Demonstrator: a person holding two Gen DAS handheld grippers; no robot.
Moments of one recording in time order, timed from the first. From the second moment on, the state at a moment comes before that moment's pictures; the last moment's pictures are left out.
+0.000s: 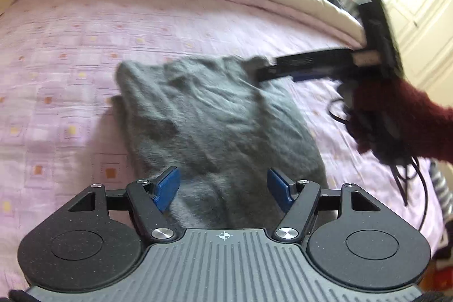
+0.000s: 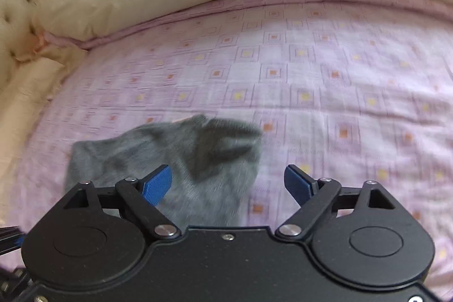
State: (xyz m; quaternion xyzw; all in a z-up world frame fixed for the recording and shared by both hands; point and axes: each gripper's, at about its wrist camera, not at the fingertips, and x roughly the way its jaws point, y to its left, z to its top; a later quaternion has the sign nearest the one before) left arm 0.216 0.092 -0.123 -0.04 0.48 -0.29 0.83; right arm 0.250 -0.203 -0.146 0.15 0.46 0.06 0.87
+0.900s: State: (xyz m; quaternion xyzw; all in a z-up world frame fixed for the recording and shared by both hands) left arm 0.342 0.124 -0.174 -0.17 0.55 -0.23 0.78; right arm 0.158 -0.171 -0.192 0.32 0.49 0.14 0.80
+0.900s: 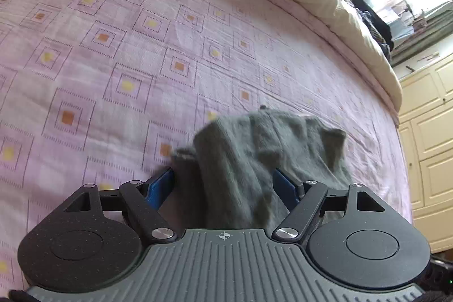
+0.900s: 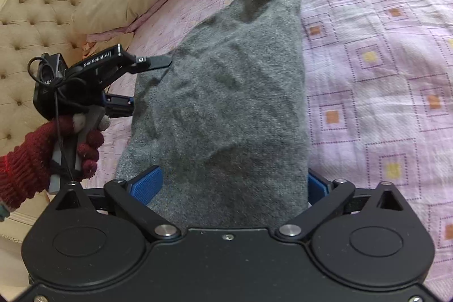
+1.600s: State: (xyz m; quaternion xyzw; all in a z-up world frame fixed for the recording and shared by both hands) left arm 0.281 0.145 -0.197 -0.27 0.58 -0.28 0.71; right arm 0.155 -0.174 -0.192 0.34 0.49 0.16 0.79
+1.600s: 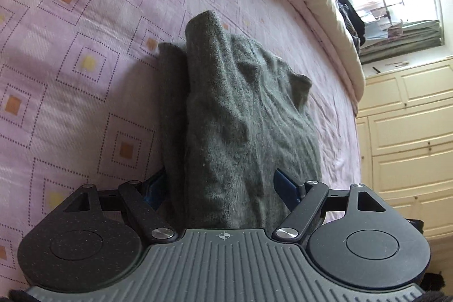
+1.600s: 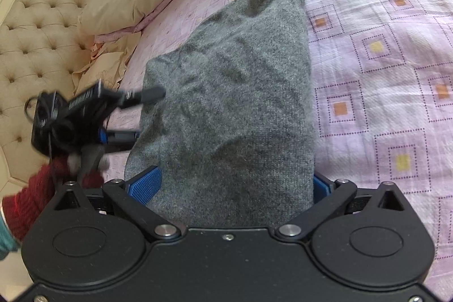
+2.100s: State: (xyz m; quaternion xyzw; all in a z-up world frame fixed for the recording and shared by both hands) left arm 0.361 0.123 -0.197 -0.26 0.57 -0.25 0.74; right arm 0.141 -0.176 -0.189 0.38 0.49 0.11 0.77
